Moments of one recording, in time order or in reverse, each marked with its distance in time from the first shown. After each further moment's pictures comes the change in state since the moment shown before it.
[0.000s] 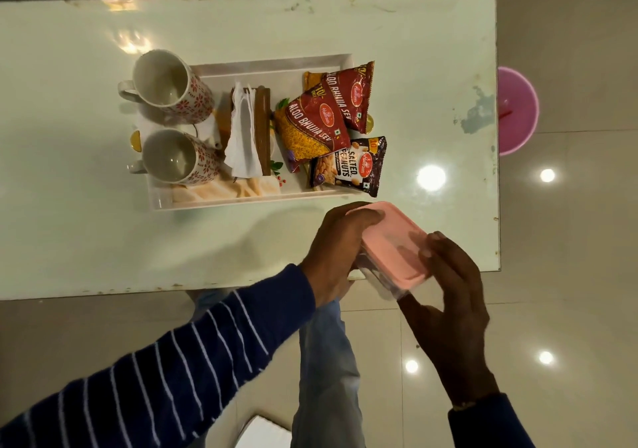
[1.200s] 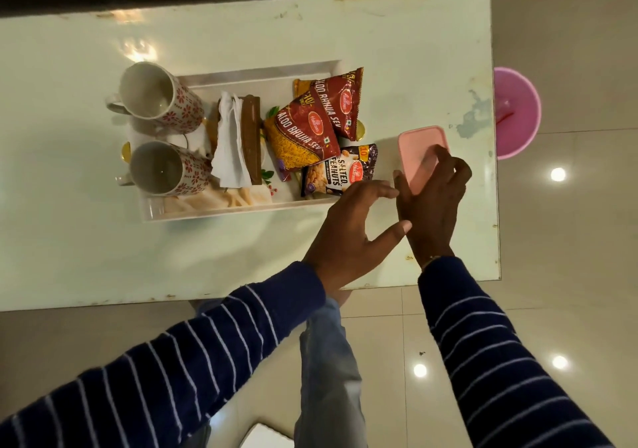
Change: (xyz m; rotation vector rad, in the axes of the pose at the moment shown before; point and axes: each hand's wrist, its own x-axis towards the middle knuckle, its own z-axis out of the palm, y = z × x) left_hand 0.043 -0.009 0.012 0.691 0.085 0.697; right_hand 0.106 0.092 0.084 -0.104 -0.039 0.643
